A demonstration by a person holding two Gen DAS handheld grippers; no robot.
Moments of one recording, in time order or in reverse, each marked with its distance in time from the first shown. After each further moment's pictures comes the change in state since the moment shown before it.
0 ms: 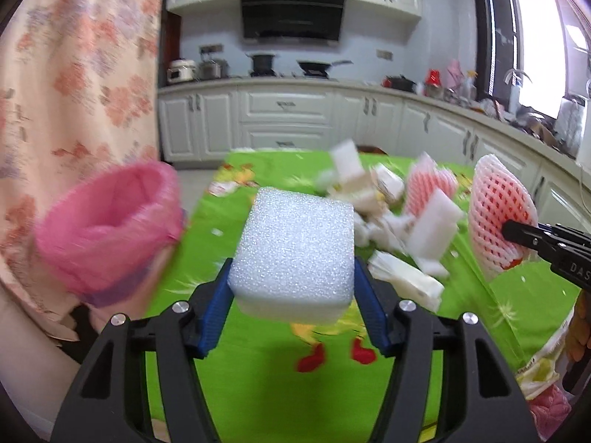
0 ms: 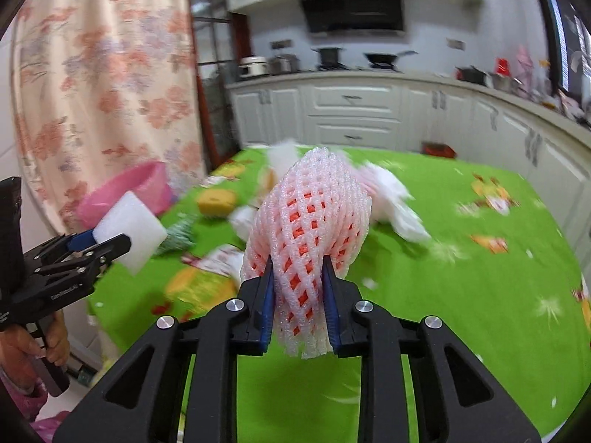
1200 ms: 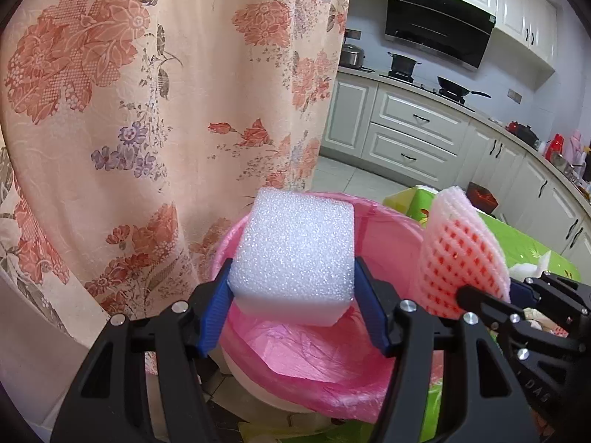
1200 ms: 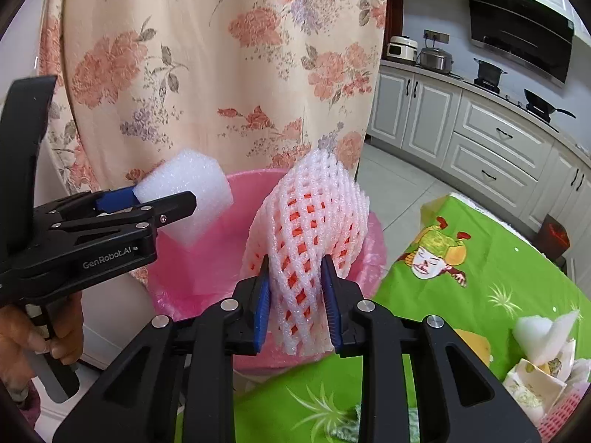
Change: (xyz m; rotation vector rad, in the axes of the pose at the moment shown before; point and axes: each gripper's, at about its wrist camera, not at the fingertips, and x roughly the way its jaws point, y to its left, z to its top) left arm 0.036 0.279 0.078 -0.312 0.084 0.309; right arm 0.197 0.295 0.123 -0.349 0.144 0.307
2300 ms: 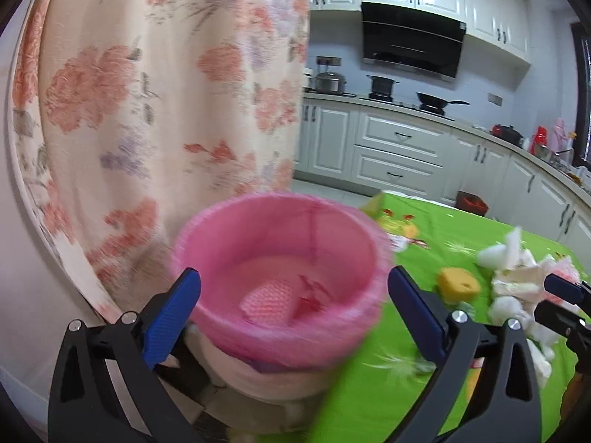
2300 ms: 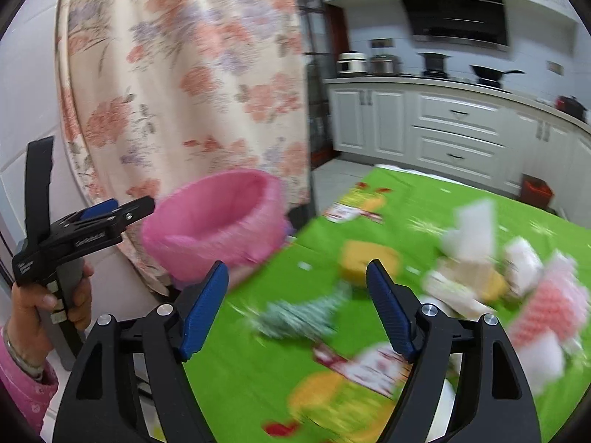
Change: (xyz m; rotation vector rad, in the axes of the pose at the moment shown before) left arm -0.059 -0.081 -0.066 0.066 -0.142 -0.011; right arm -0.125 -0.103 -0.118 0.201 -0.150 -0.032
